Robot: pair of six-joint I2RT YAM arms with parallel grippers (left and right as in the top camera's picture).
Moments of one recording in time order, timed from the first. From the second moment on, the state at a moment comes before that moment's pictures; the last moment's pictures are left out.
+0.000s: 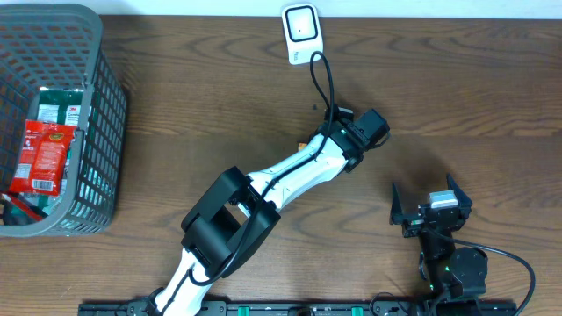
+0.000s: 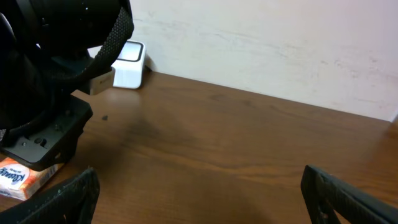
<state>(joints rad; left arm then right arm) -0.86 2.16 1.66 -0.81 -0.35 -0.62 0.10 0.02 0.01 -0.07 -0.01 -0.15</state>
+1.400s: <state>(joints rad) -0.87 2.21 1.65 -0.81 -0.37 -0.62 0.10 0.02 0.01 -0.07 -0.01 -0.15</state>
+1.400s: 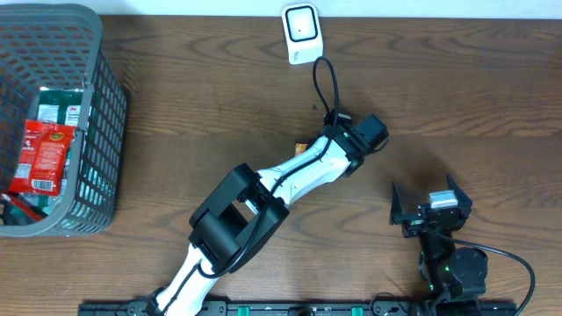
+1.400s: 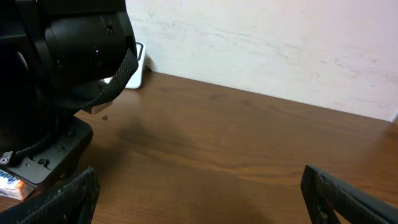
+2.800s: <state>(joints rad) -0.87 2.17 1.56 -0.79 -0.40 -0.69 0.10 0.02 0.01 -0.07 -0.01 -0.15</state>
